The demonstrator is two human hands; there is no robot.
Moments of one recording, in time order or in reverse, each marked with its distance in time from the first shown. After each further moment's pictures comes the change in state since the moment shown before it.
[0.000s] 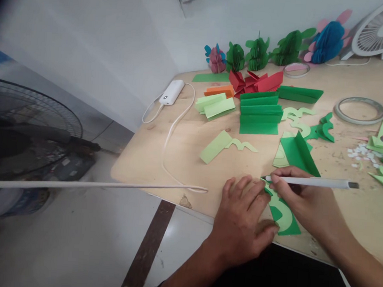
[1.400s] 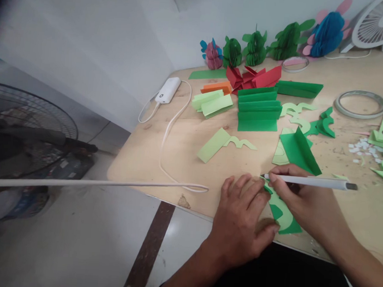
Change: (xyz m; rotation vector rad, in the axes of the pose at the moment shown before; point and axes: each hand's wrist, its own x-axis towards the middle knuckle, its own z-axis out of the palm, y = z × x) left_hand -0.001 0.001 0.000 -0.024 -0.008 -0.016; right_hand -0.001 0.002 0.004 -0.052 -0.014 -0.012
